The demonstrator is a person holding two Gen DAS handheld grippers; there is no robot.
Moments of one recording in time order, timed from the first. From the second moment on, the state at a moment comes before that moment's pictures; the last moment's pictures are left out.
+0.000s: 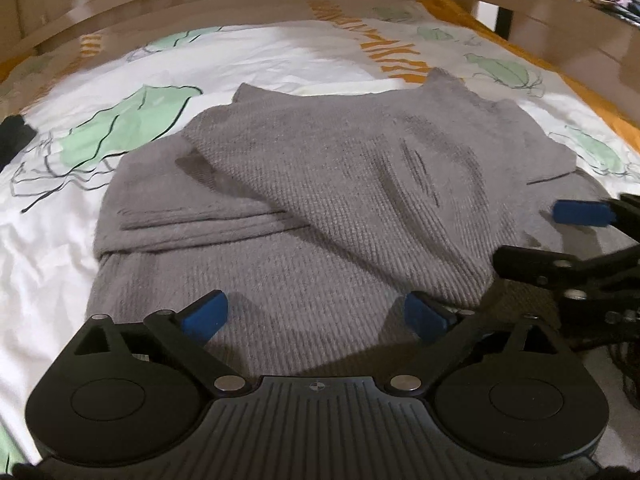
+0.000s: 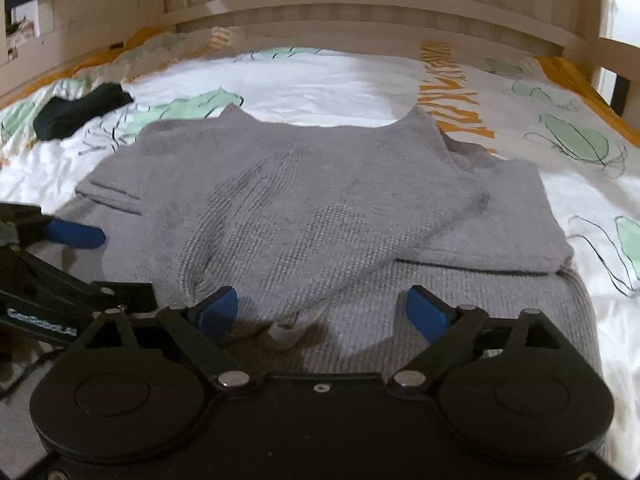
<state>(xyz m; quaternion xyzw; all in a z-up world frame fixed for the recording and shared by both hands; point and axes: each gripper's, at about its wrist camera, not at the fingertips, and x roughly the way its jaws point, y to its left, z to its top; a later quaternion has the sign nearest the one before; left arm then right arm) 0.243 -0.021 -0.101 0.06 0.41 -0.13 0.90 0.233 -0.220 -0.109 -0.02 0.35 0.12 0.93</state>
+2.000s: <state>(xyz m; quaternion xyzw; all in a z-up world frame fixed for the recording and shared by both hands) 0.050 0.060 -0.087 -0.01 0.50 -0.12 0.86 0.037 -0.313 -0.073 0.13 0.48 0.05 0.86</state>
